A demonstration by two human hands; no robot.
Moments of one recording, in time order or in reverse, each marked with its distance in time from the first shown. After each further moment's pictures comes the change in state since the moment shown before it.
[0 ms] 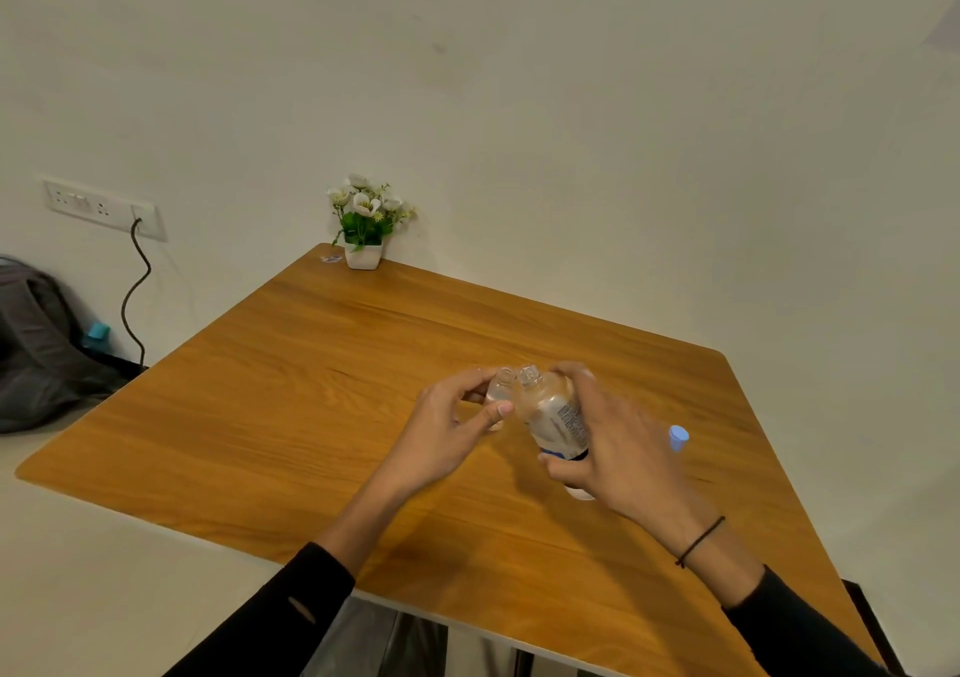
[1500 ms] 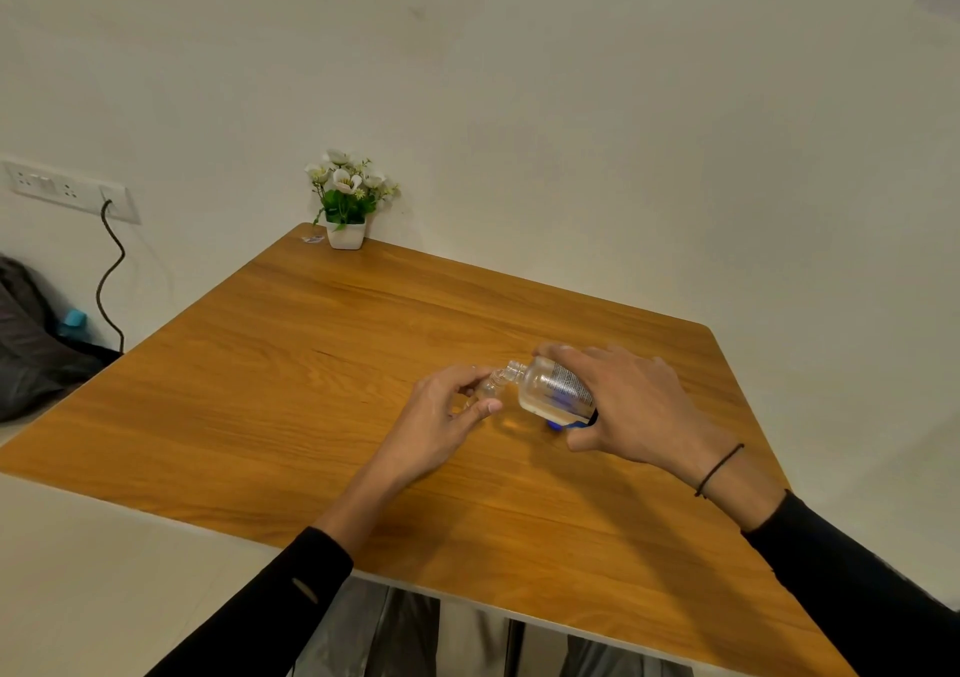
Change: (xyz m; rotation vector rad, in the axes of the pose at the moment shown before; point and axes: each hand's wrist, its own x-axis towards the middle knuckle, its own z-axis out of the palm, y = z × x) left_hand -0.005 -0.023 0.005 0.261 -0.065 0.054; right_hand 0.014 0.009 -0.036 -0.323 -0.179 -0.075
